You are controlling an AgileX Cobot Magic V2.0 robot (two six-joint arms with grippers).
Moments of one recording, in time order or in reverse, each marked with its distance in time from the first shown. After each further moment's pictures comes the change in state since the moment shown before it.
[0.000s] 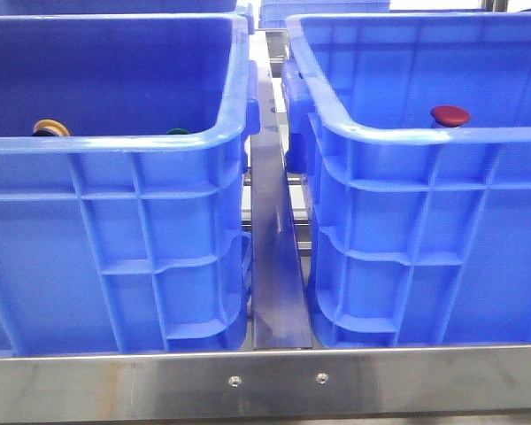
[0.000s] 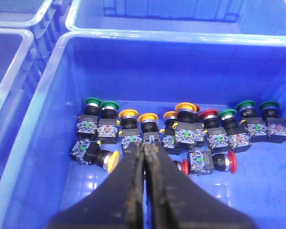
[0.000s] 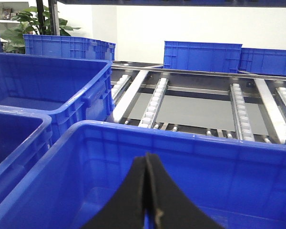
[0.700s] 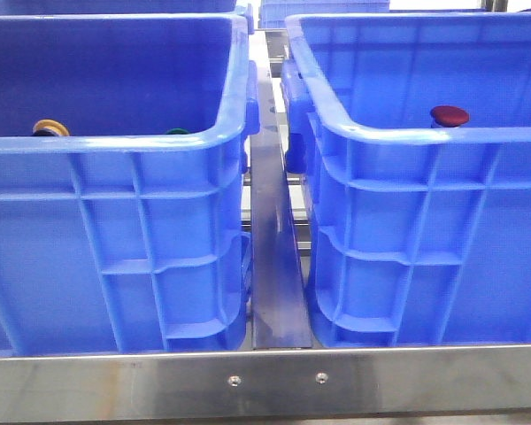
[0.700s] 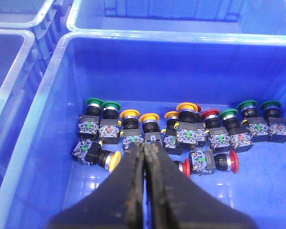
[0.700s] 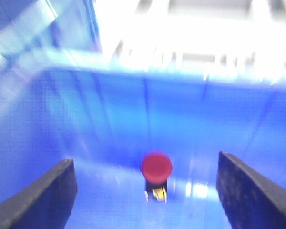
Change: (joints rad) left arm 0.000 0.000 0.000 0.012 0.000 0.000; right arm 0.000 0.386 -0.135 0.000 0.000 -0.002
